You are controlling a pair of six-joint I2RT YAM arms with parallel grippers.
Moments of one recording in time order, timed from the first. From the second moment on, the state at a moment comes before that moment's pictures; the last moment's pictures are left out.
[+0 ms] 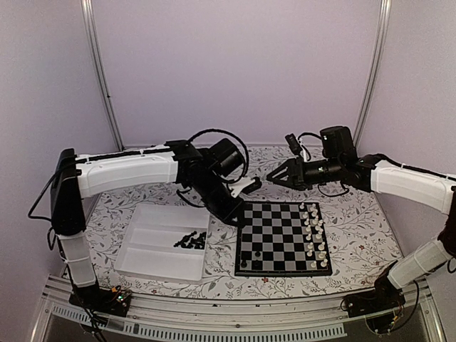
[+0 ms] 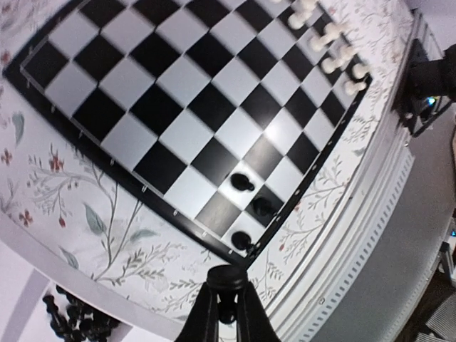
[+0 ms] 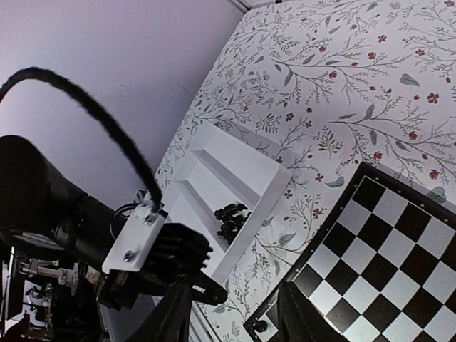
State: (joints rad) left arm -0.98 1.90 1.63 -0.84 0.31 -0.19; right arm 0.58 1.42 1.02 -0.11 -0.64 0.58
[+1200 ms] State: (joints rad) left arm -0.92 2.37 2.01 -1.22 0.40 -0.30; right arm 0.58 1.24 0.86 -0.40 -0.42 0.34
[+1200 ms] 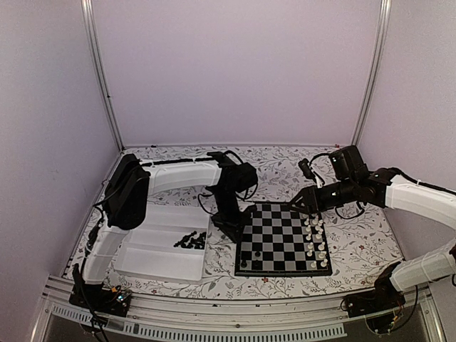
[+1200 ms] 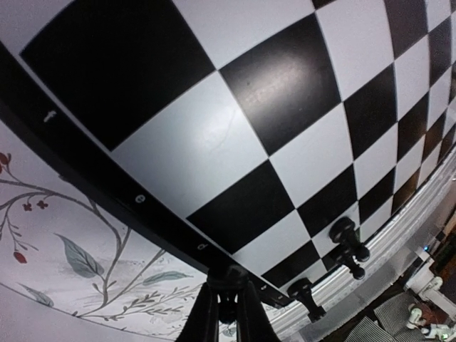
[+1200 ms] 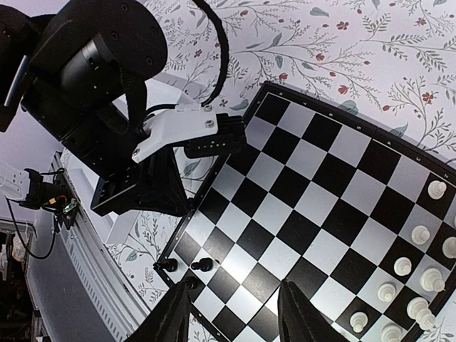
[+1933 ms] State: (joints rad) left arm -0.92 2.40 2.03 -1.21 0.47 -0.33; right arm 0.58 1.24 0.82 -0.38 -0.42 0.34
